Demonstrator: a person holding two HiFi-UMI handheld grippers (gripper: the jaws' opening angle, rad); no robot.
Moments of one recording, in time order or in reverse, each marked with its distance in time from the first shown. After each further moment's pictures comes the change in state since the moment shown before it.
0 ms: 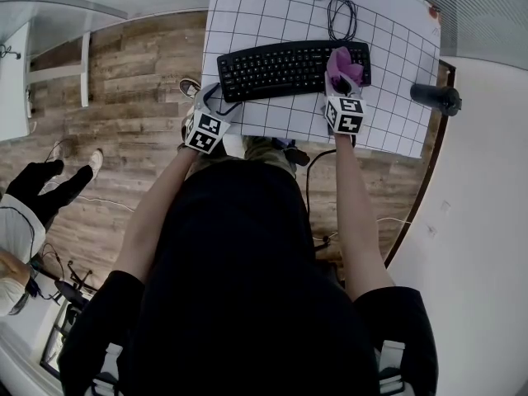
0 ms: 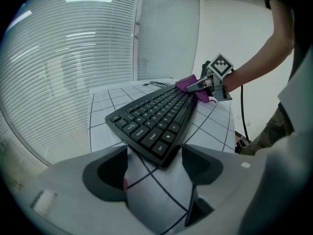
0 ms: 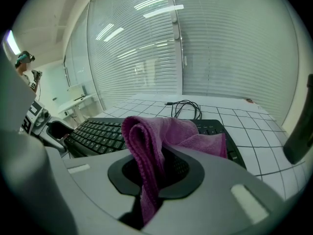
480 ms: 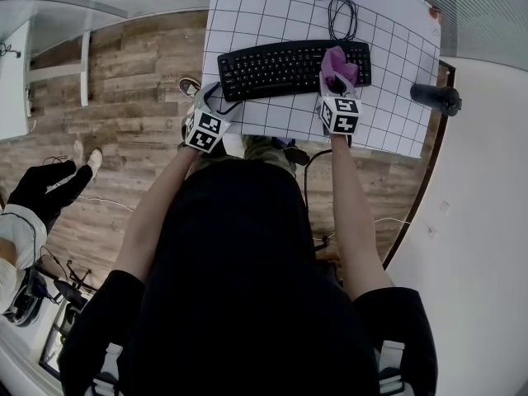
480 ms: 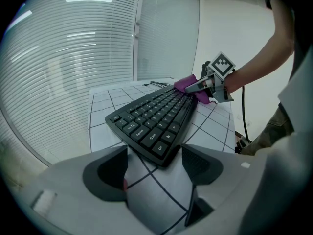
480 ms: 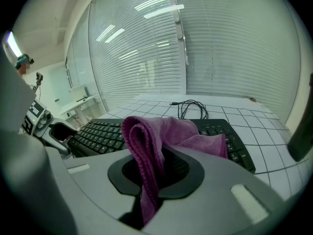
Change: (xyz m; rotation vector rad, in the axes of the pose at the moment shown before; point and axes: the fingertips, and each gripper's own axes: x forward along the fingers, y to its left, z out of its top) left arm 0.000 0.001 0.000 0.000 -0.002 0.002; right arm 0.002 0.018 0.001 0.004 -0.004 0.025
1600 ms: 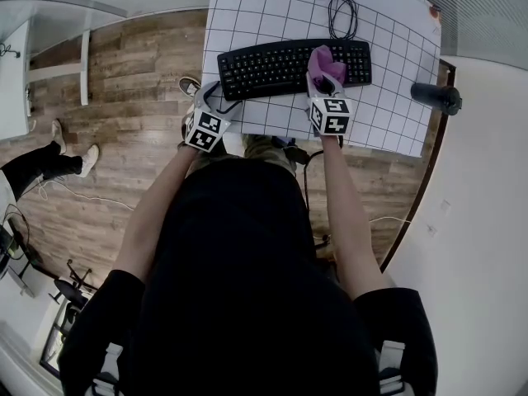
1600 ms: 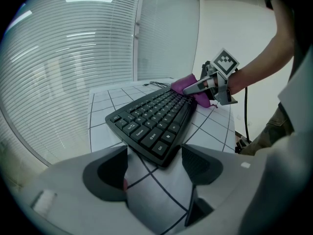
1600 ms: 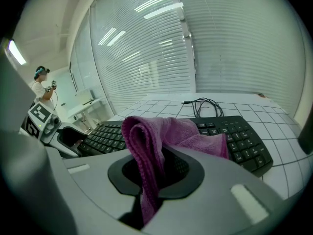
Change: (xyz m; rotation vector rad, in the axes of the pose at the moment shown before) left arm 0.001 0.000 -0.002 -0.001 0.001 -0.002; right arm 0.005 0.040 0.000 0.022 0.000 0.077
